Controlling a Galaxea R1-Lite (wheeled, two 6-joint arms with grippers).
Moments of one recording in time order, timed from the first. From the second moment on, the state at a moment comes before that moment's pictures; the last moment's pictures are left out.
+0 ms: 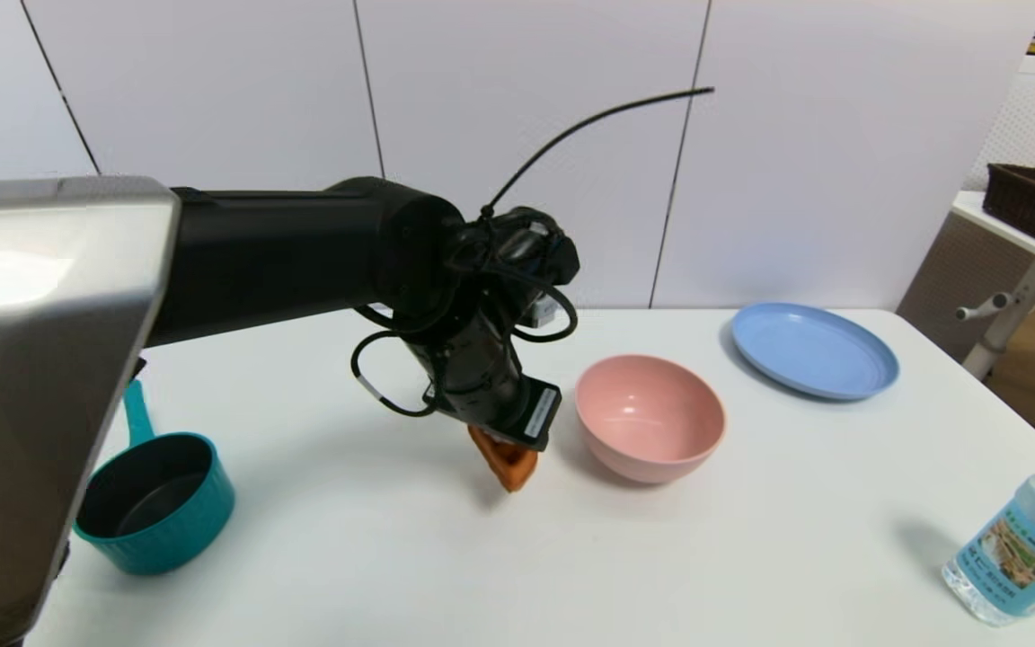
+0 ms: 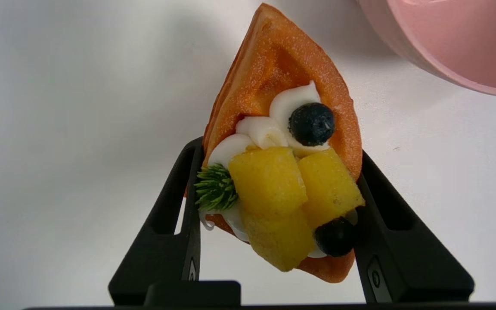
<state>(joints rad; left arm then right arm) -0.76 2.16 -1.96 0.91 0.06 -0.19 0.00 0.00 0.00 0.01 0.06 -0.14</state>
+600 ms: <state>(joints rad) -0.76 2.27 -1.97 0.75 0.06 -0.28 0.00 0.00 0.00 0.01 0.06 -0.14</state>
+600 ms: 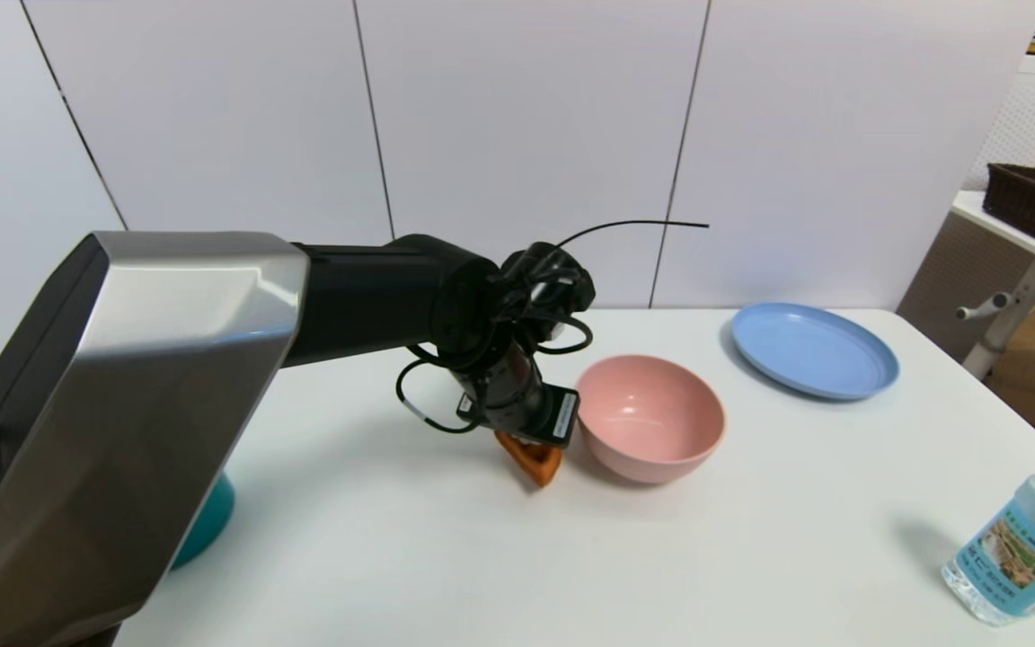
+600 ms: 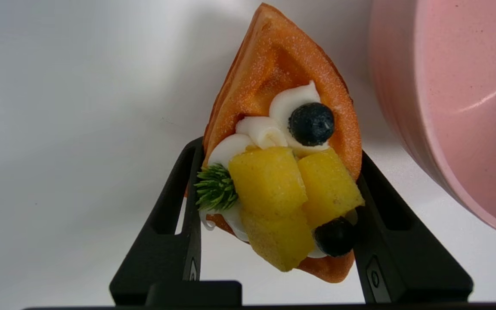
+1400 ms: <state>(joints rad) -0.73 2.28 -1.97 0.74 0.08 -0.32 0.00 0.00 0.00 0.01 0.06 -0.14</state>
